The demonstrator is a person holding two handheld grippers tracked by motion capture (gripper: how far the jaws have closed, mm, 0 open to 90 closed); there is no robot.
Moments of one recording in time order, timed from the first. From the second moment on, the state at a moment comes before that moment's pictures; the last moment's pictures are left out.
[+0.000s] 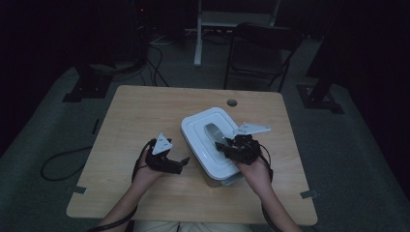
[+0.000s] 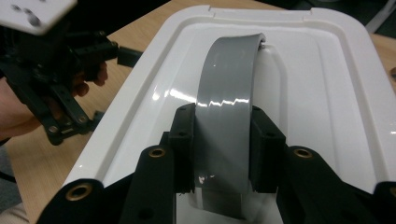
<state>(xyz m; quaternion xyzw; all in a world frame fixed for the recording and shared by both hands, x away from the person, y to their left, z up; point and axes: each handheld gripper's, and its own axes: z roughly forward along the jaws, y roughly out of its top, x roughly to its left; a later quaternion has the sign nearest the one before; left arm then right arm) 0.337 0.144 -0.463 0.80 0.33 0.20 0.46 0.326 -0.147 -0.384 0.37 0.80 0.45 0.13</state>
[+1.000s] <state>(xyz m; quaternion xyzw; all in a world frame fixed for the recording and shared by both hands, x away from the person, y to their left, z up) 0.332 0.145 -0.460 0.81 0.33 0.19 0.45 0.331 -0.139 -0.404 0.37 0.80 0.44 0.13</state>
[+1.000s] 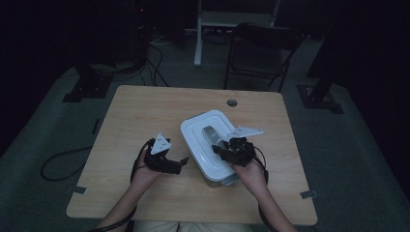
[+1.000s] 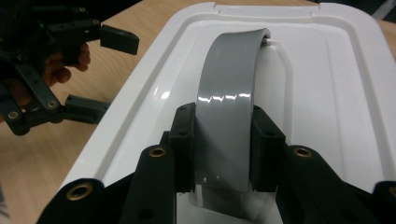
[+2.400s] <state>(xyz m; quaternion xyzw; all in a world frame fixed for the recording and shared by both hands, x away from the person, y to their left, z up) 0.340 0.146 -0.466 0.80 0.34 0.18 0.45 0.335 -0.189 -0.363 0.40 0.77 0.47 0.17</state>
